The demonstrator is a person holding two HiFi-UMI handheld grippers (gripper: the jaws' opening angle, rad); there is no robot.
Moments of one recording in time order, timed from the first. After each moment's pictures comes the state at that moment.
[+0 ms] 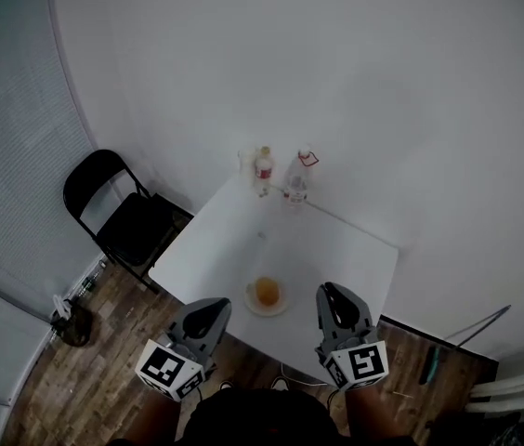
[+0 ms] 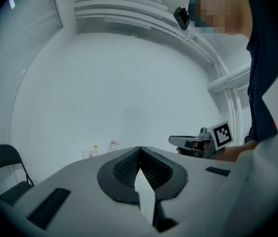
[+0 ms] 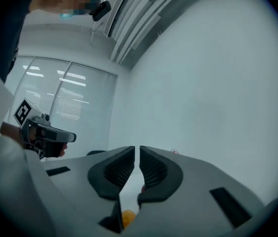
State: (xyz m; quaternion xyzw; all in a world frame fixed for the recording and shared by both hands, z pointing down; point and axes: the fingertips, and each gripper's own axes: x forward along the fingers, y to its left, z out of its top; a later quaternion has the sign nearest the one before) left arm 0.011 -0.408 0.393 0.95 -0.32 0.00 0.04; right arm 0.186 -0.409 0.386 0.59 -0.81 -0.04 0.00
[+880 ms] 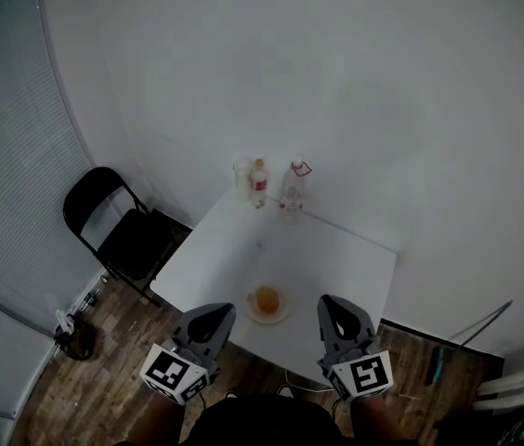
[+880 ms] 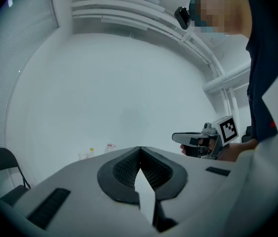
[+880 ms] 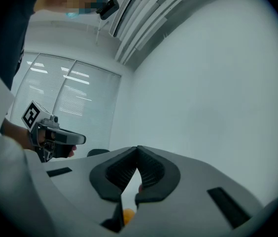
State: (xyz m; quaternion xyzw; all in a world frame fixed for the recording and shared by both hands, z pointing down) left arm 0.023 -0.404 0.376 0.95 -0.31 0.00 0.03; right arm 0.182 -0.384 0.361 0.58 -0.81 -0.06 0.02
